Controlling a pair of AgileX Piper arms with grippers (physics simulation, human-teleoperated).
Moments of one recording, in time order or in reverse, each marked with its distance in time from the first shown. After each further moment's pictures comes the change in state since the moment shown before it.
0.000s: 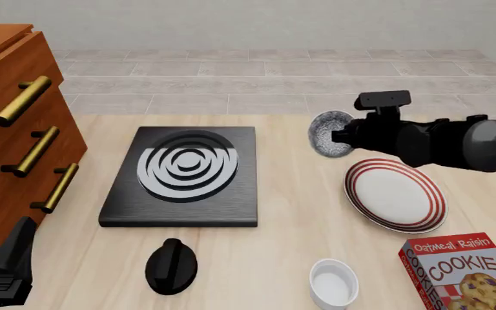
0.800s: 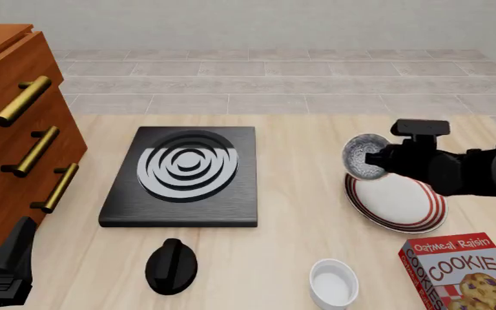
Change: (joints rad) left arm 0.000 0.000 0.000 0.000 0.000; right arm -0.162 -0.010 0.191 -0.136 0.005
